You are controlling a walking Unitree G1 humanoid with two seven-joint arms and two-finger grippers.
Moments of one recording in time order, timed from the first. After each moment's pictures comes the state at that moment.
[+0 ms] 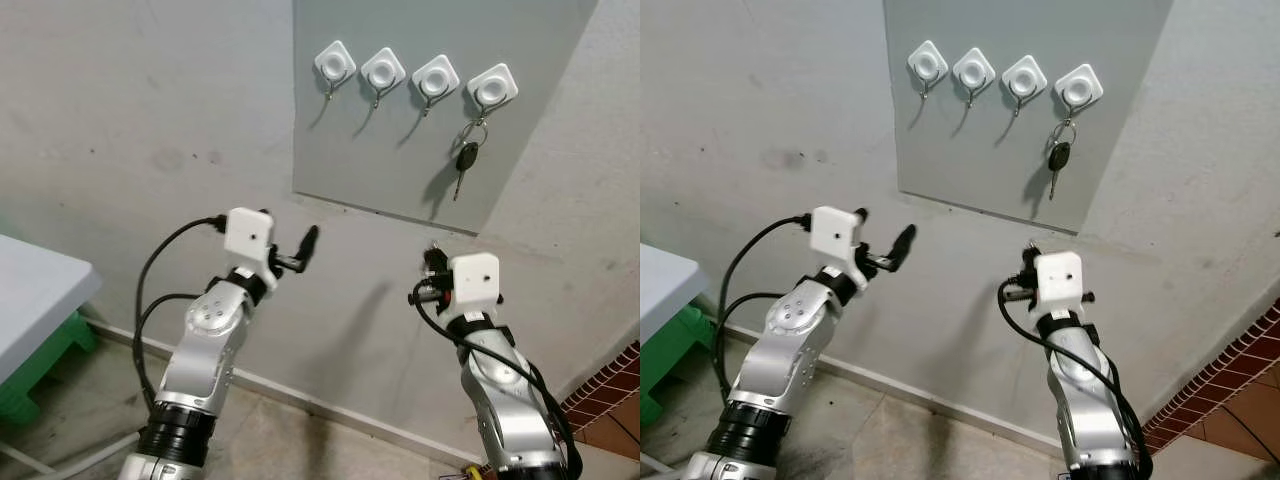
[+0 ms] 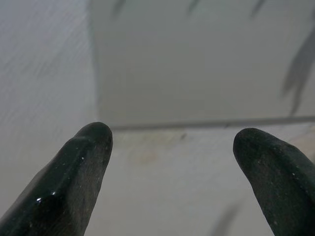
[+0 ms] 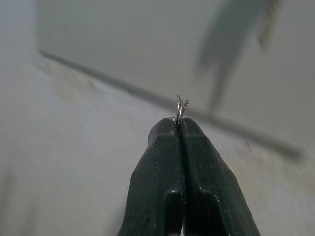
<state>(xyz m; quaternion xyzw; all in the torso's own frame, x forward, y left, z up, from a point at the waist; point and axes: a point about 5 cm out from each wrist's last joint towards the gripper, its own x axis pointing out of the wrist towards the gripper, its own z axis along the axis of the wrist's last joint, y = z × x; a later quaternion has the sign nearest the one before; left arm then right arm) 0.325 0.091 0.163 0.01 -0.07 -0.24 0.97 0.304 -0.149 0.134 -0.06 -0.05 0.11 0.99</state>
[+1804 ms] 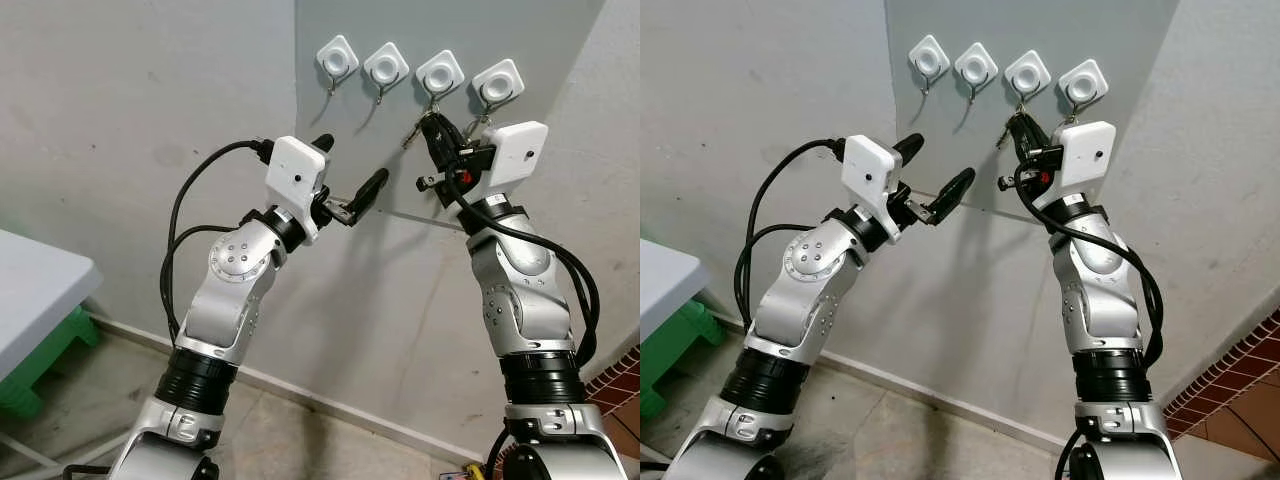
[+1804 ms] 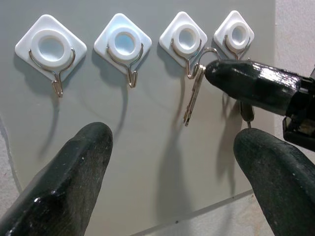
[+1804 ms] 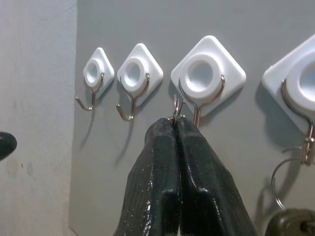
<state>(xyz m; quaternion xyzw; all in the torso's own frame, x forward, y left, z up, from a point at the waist) 0.330 0.055 0.231 0.03 -0.17 -0.35 0.92 0.347 -0.146 0.243 0.01 -0.23 0.18 0.96</state>
